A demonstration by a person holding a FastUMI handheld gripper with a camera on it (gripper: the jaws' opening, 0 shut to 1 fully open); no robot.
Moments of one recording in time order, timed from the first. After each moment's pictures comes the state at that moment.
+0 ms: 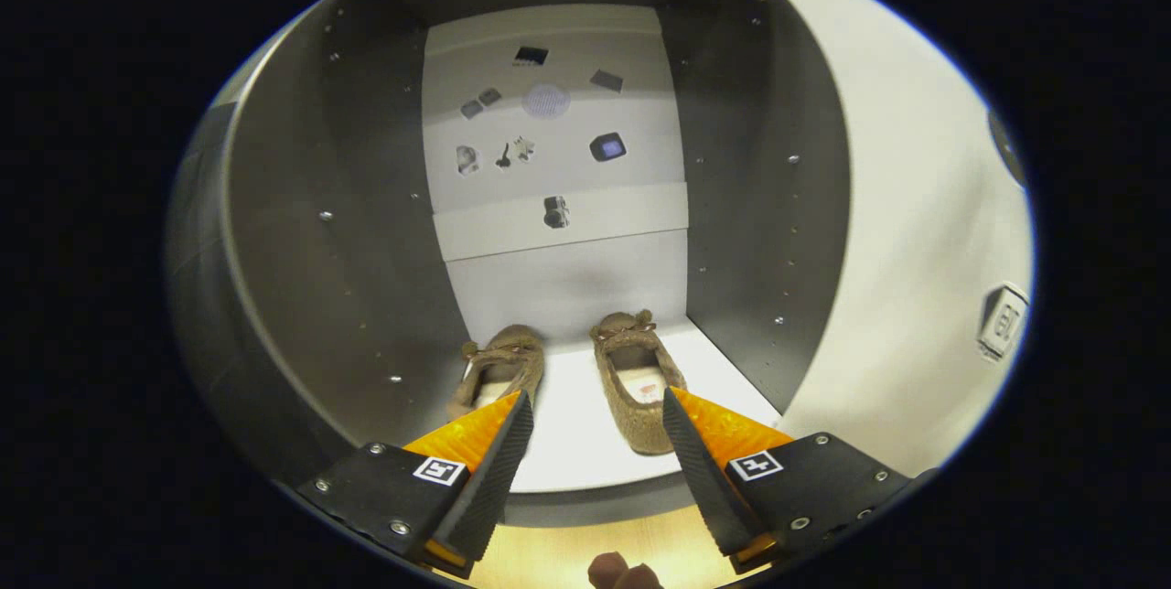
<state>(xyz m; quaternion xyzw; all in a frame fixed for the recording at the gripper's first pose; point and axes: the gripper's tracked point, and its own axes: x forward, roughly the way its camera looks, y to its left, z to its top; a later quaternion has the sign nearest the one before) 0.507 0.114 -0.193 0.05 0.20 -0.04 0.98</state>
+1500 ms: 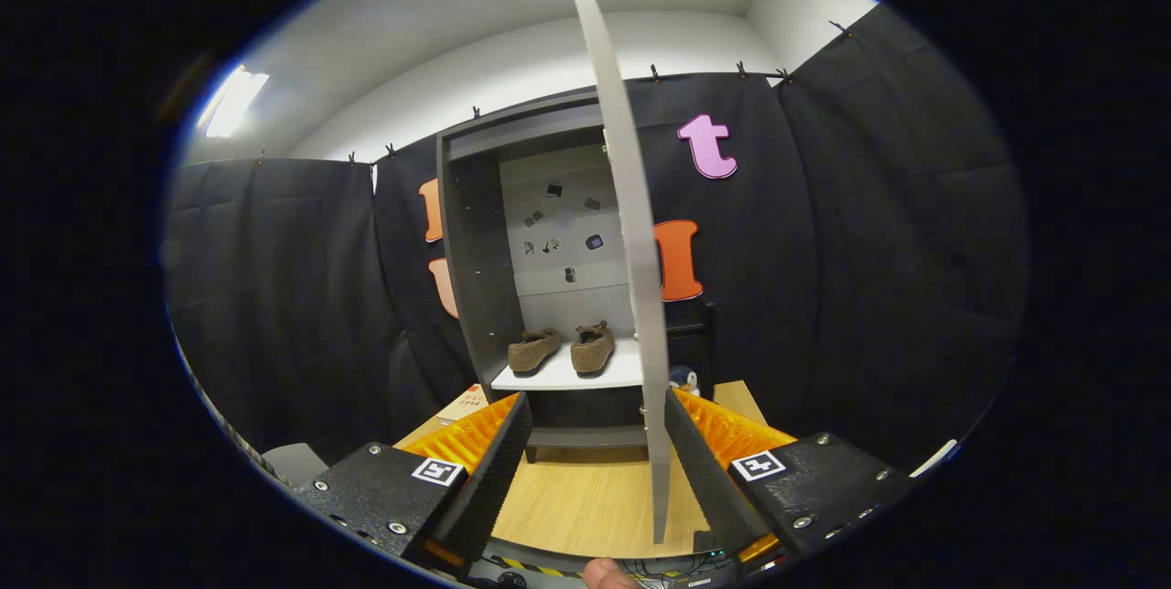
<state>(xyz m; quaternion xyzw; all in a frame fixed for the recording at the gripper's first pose) 0.174 -0.079 -0.089 0.06 0.11 0.09 0.99</state>
